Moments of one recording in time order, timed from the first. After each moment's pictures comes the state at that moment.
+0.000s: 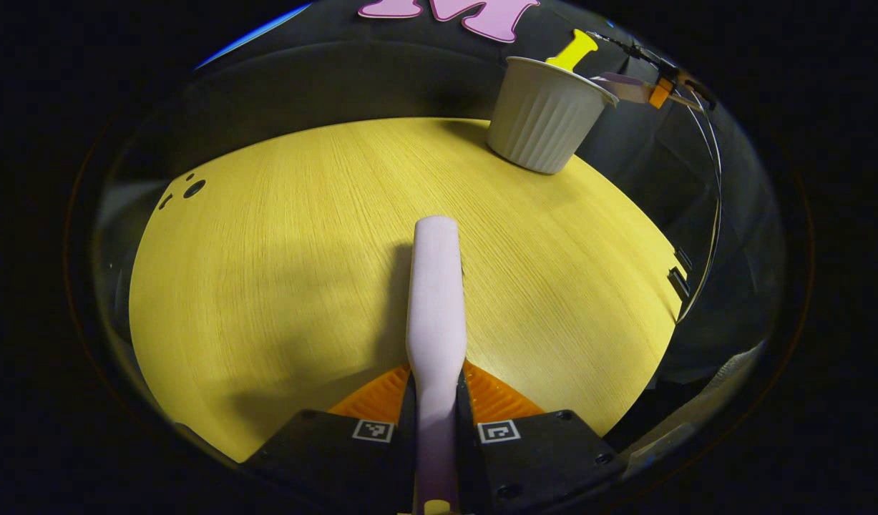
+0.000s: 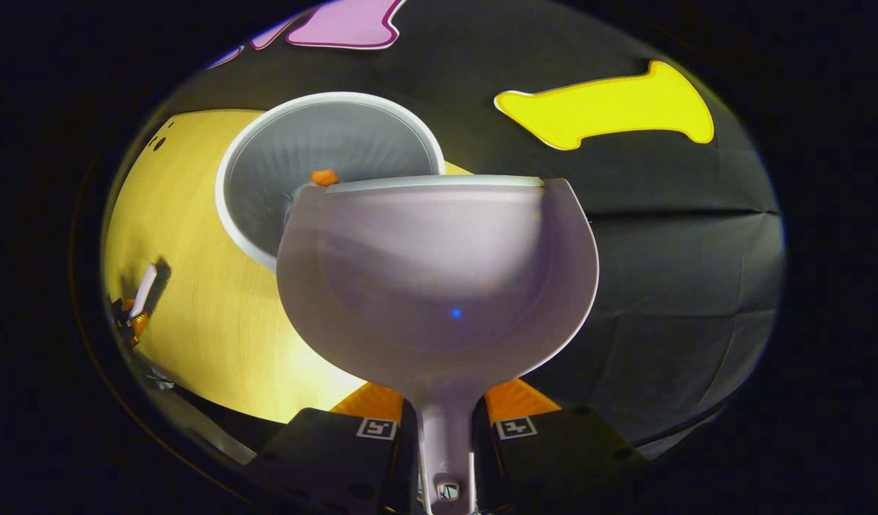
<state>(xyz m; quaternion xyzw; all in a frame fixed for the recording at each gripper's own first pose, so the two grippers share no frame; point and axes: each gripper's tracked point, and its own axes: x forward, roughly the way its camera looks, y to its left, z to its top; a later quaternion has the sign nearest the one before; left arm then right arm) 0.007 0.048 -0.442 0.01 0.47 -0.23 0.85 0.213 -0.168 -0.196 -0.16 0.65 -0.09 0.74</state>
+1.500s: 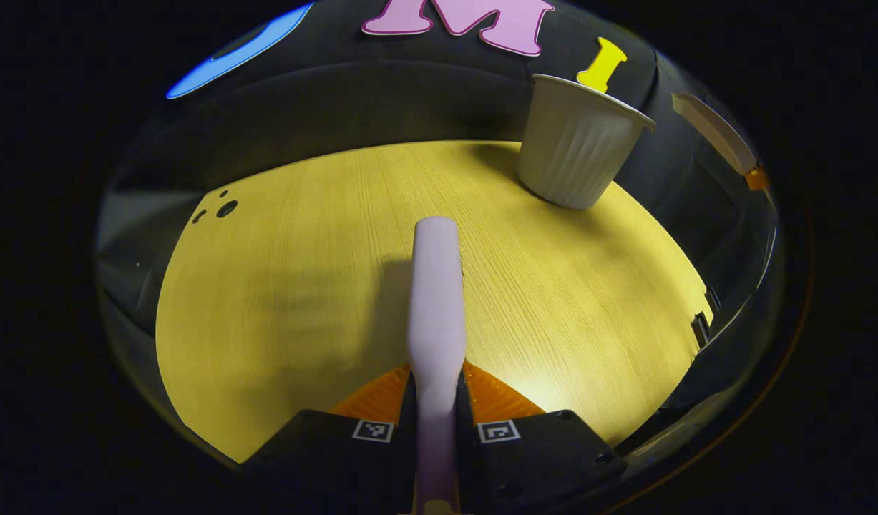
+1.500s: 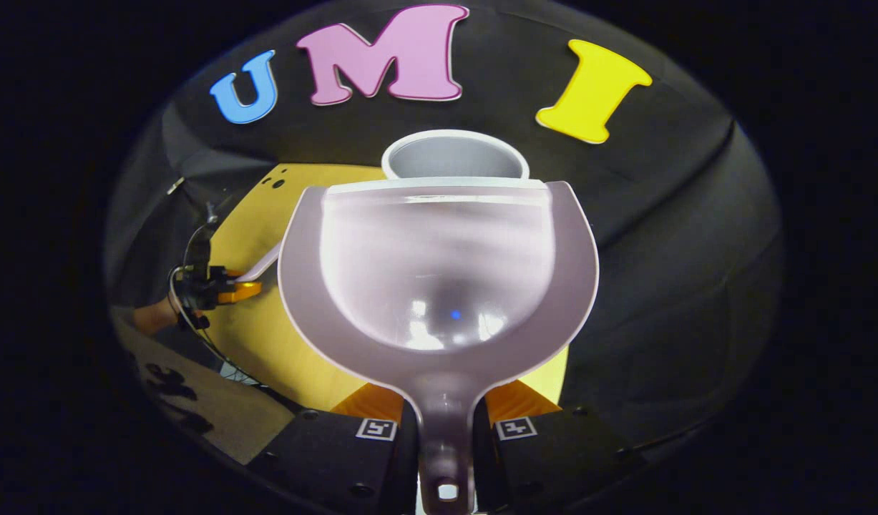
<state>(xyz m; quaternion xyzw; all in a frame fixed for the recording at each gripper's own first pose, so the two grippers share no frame) 0.051 0.017 -0.408 0.01 0.46 -0.13 0.88 0.061 -0.075 -0.211 0.03 0.50 0.09 0.86</state>
